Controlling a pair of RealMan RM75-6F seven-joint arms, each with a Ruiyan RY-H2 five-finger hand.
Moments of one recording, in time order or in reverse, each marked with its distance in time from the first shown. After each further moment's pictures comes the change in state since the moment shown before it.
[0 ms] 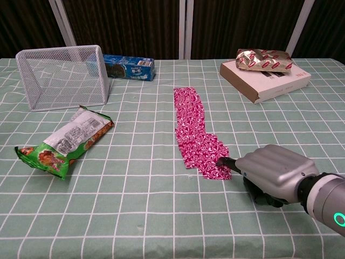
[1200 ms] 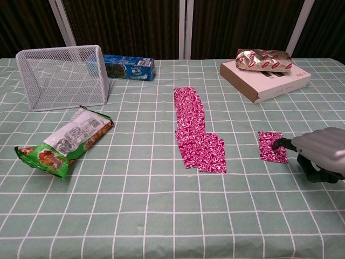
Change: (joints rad) left arm -0.009 -0.010 0.001 -0.010 -0.010 -0.021 0.028; right arm -0.030 0.152 0.004 0.043 0.065 0.044 0.117
